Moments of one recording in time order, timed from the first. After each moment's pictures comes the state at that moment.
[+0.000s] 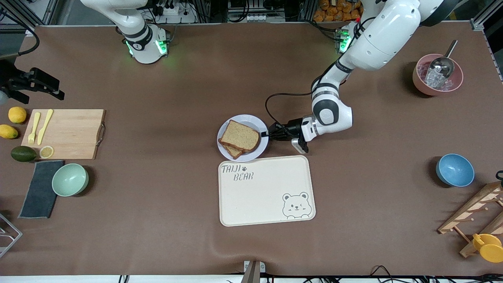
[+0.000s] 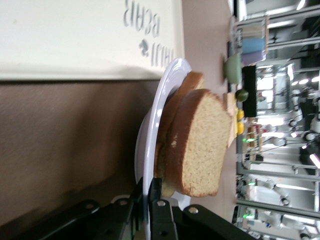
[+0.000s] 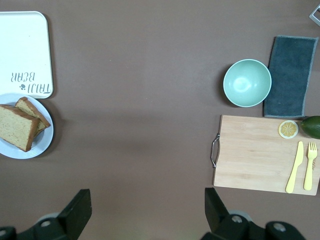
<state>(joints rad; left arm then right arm) -0.21 0.68 -0.39 -2.03 -1.83 2.39 1.24 0.01 0.00 -0.03 -1.49 0.06 1.46 -0.09</state>
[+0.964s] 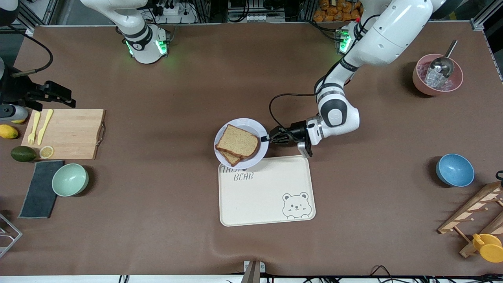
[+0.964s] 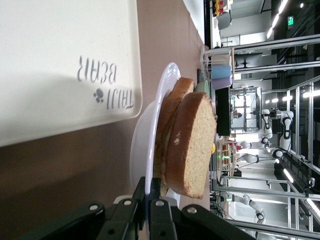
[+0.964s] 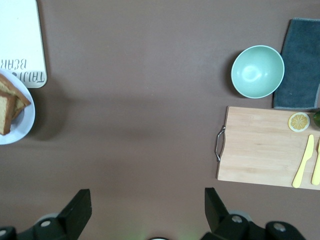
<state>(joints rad) -0.15 0.61 -0.41 -2.01 -1.84 2.36 1.17 0.02 0.05 -0.02 -1.50 0.05 1.44 -0.08</state>
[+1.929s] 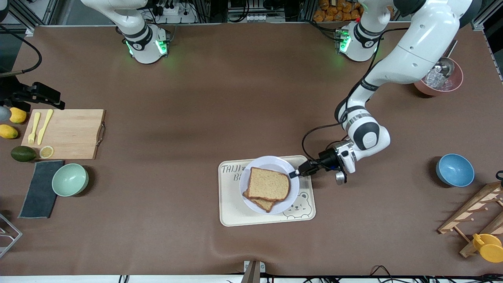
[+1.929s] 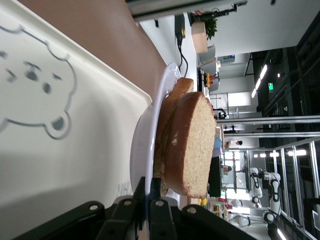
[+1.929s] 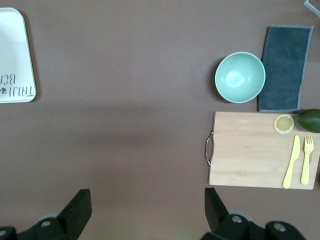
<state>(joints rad) 0.01 0.76 -0.36 -1.80 -1.84 2.35 1.14 -0.02 0.06 -0.02 -1.49 0.03 1.48 -0.07</state>
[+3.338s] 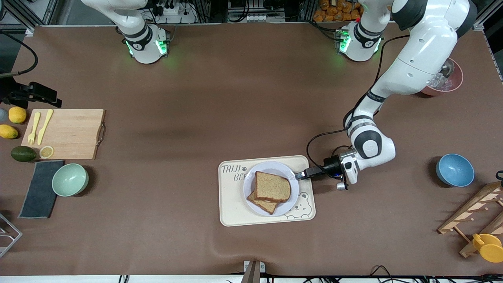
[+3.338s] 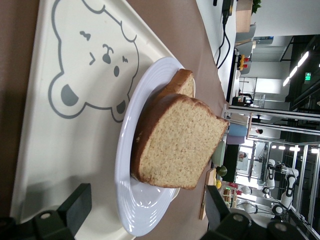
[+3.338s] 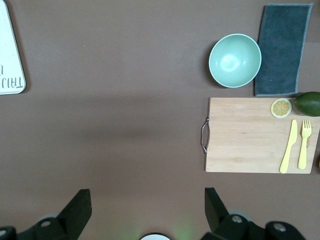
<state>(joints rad) 0.02 0.81 -0.34 -1.74 -1.53 2.35 0.81 -0.04 0.06 -0.02 -1.50 0.03 1.43 -0.07</state>
